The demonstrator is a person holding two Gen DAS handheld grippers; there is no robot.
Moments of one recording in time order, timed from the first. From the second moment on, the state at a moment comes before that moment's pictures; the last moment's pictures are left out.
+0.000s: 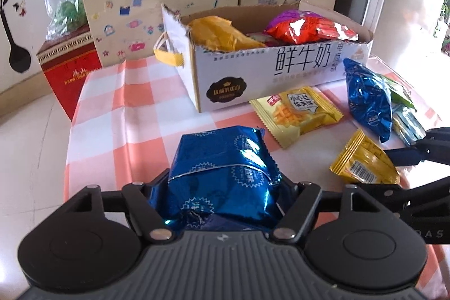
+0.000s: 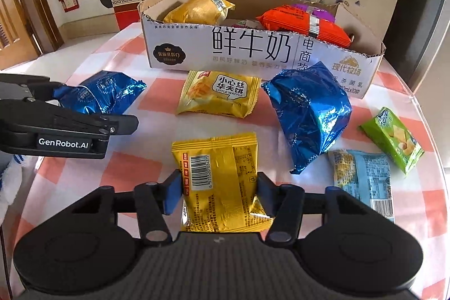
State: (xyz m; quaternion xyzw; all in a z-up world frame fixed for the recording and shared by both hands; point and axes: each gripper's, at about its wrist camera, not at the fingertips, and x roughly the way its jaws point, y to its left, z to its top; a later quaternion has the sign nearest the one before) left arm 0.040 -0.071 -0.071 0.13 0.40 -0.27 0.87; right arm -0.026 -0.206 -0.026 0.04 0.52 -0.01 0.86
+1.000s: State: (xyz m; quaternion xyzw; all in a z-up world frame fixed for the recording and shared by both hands) left arm -0.009 -0.052 -0.023 0.11 0.33 -0.29 0.89; right arm -0.058 -0.197 0.037 0.04 0.44 -0.02 0.90
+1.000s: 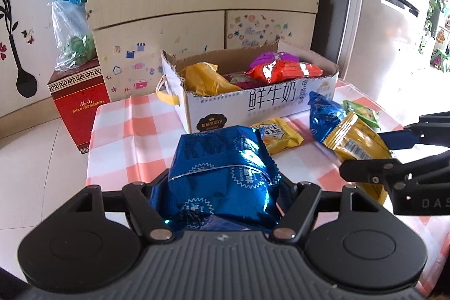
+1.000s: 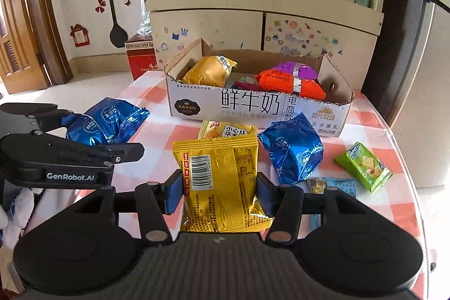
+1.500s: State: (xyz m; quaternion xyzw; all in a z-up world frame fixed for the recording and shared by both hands) left arm -0.018 -0.048 -0.003 0.09 0.30 -0.30 0.90; right arm -0.061 -0.197 0.055 0.04 0.41 -0.01 0.91
